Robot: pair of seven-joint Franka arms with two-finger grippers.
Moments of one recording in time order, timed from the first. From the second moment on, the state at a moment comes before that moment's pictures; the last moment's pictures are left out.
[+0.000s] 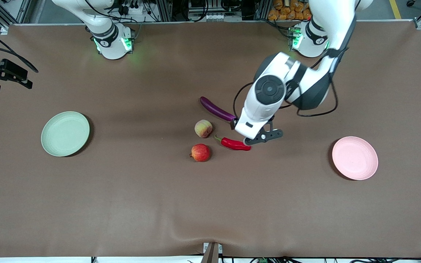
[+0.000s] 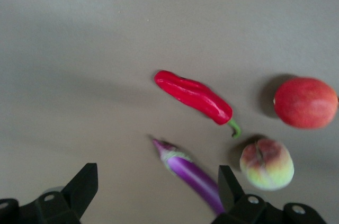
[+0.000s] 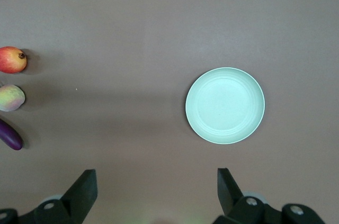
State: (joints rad) left arm -0.52 0.49 -0.11 -1.53 -0.03 1.91 -0.92; right arm -0.05 -0.08 -0.02 -1.61 0.05 1.50 -0.13
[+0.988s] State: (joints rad) left arm -0.52 0.74 -0.08 -1.52 -0.03 2.22 -1.43; right arm -0.05 -0.08 -0.02 -1.61 0.05 1.50 -0.13
